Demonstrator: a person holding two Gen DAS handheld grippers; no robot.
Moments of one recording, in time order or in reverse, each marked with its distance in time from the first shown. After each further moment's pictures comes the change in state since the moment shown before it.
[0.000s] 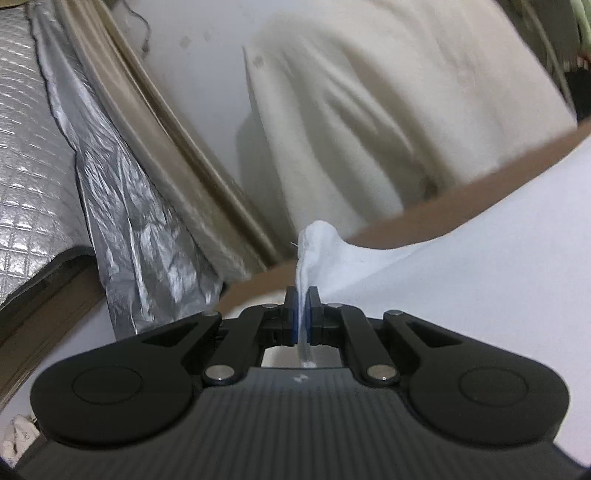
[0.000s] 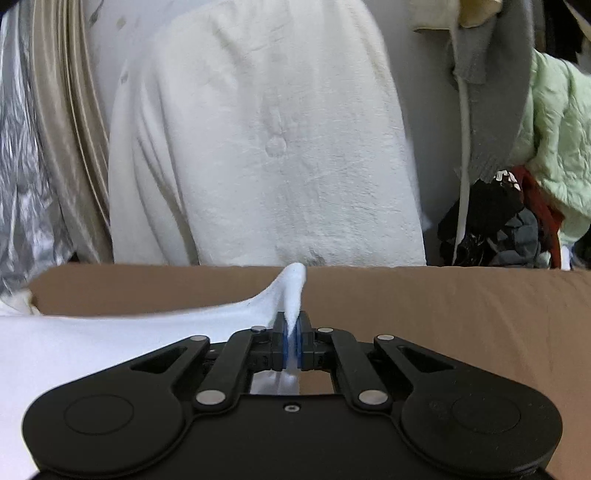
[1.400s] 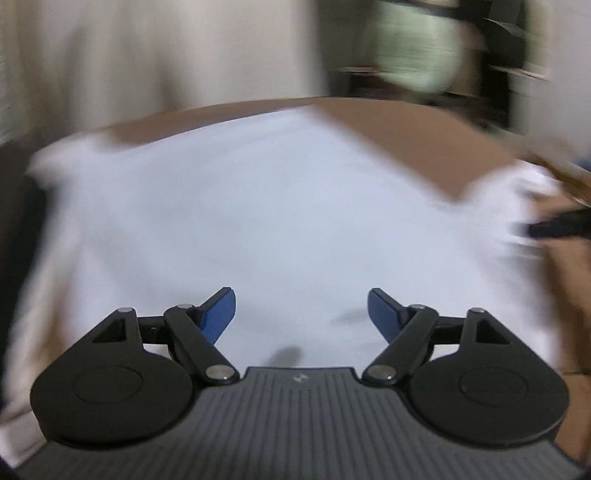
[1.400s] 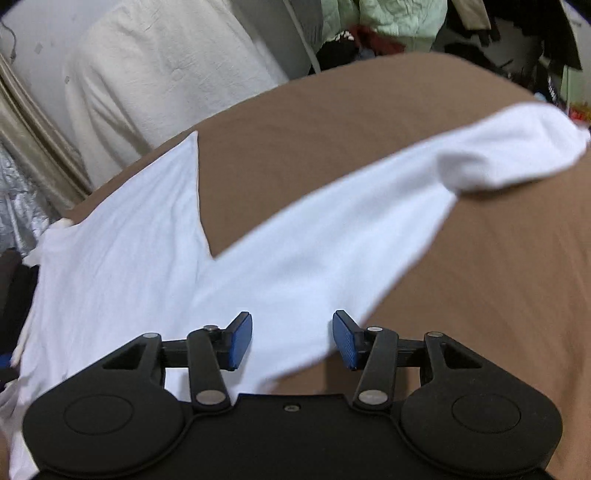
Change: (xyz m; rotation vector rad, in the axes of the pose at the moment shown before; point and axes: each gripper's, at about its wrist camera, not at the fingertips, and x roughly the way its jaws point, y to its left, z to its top) left arm -0.325 -0.076 -0.092 -0.156 0.109 -0.884; right arm -0.326 -0.107 -0.269 0.406 0.235 -0.030
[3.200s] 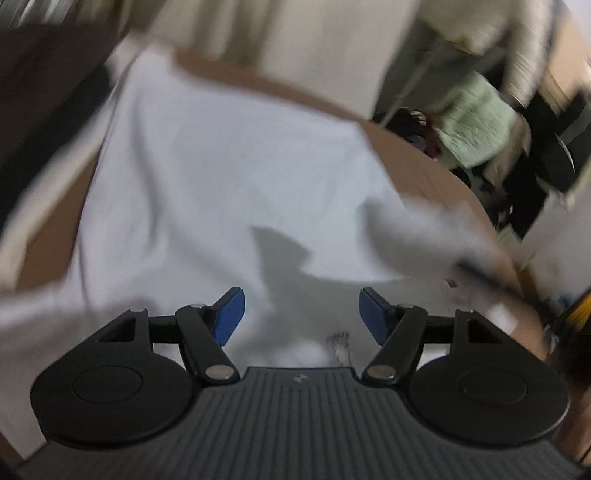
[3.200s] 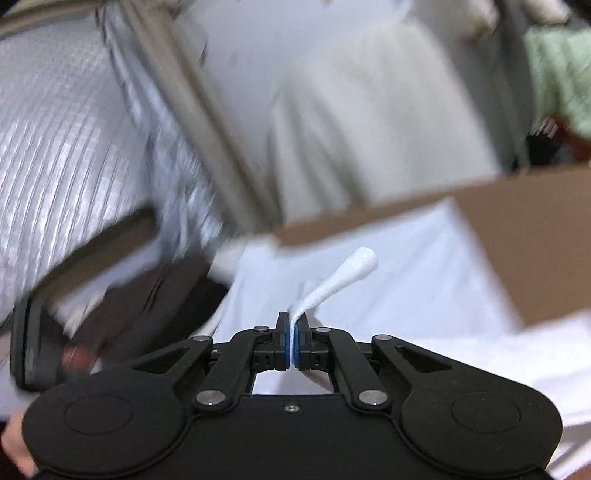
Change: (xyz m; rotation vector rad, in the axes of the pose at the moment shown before) left arm -0.072 0.096 -0.050 -0.621 0.020 -0.040; right arm 0.037 0.237 -0.044 -0.319 -0.138 0.467
